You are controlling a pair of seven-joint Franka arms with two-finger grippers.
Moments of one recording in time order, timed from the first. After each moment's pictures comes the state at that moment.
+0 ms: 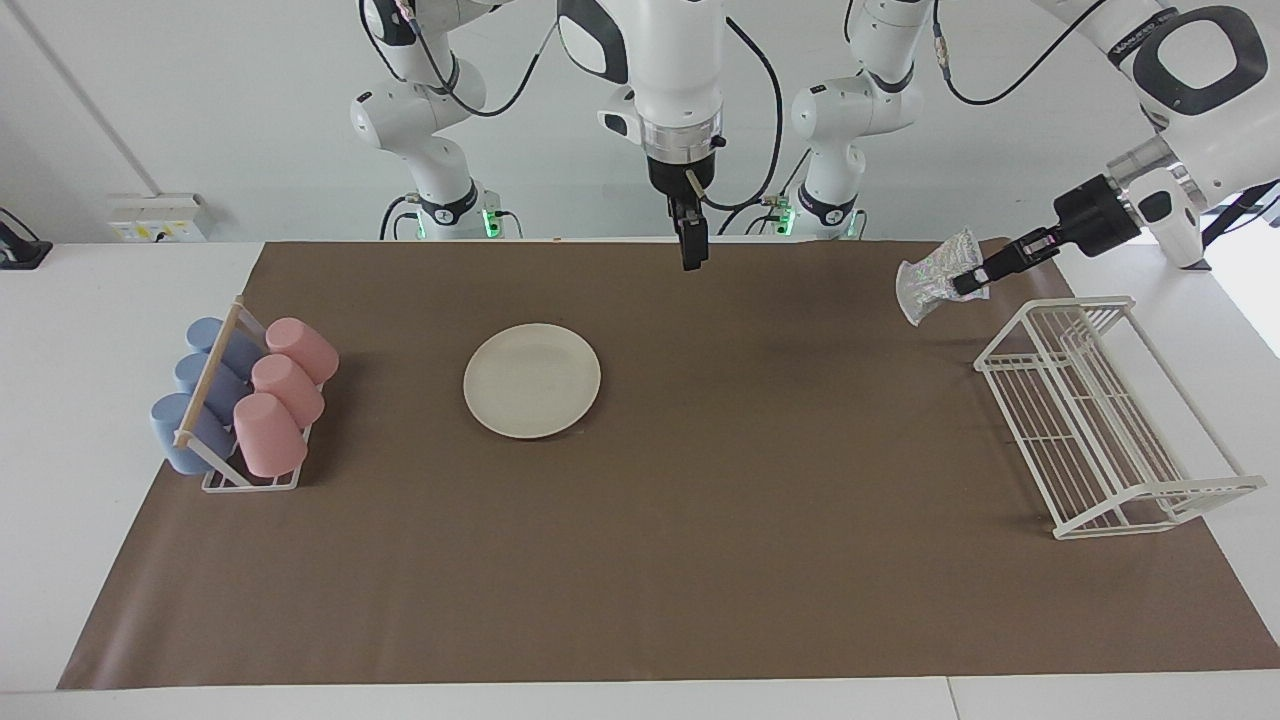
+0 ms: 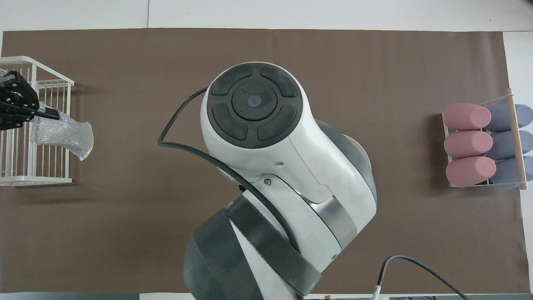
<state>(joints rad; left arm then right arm) 0.13 0.03 0.01 -1.68 -0.75 1.50 -0.31 0.65 0.34 0.05 -1.18 0.13 1.52 2.16</state>
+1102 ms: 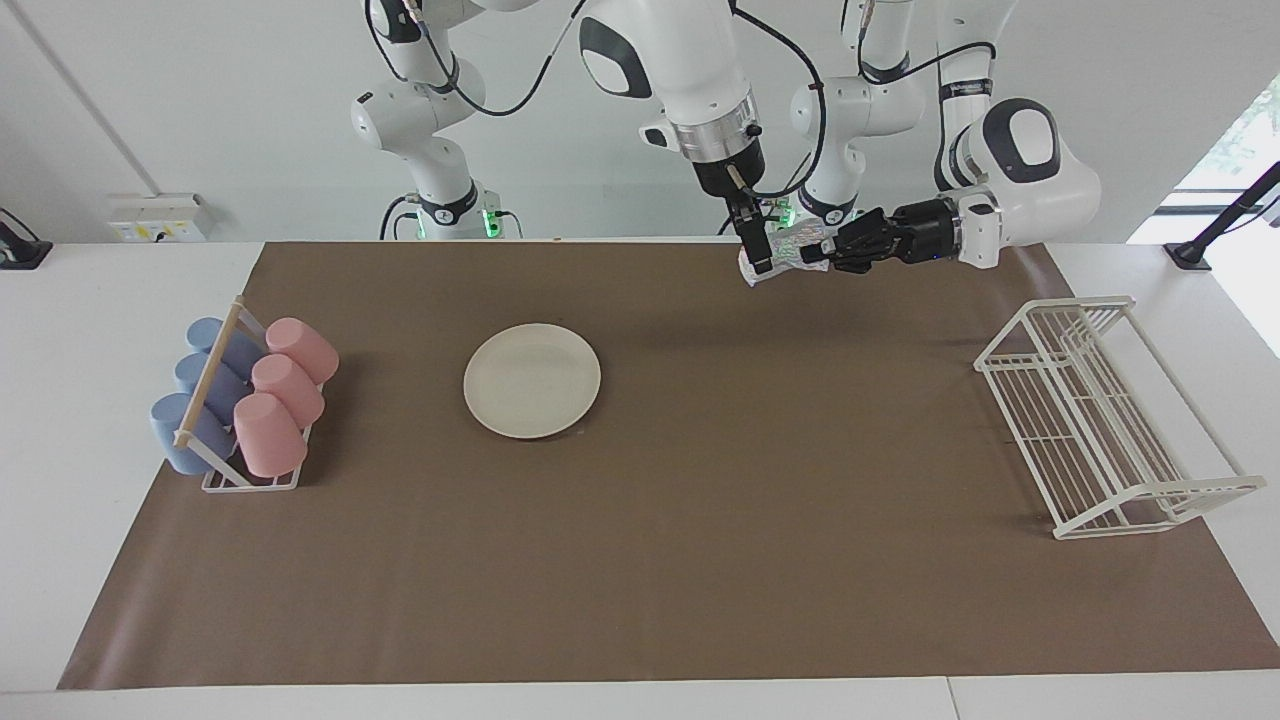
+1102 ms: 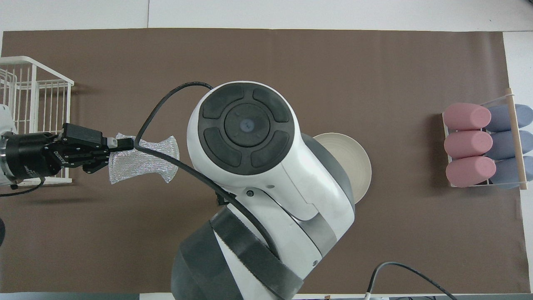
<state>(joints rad) -0.01 -0.20 -0.01 -2.31 -1.43 1.67 0.30 0.68 0.32 0.06 -1.30 0.25 1.89 2.19</state>
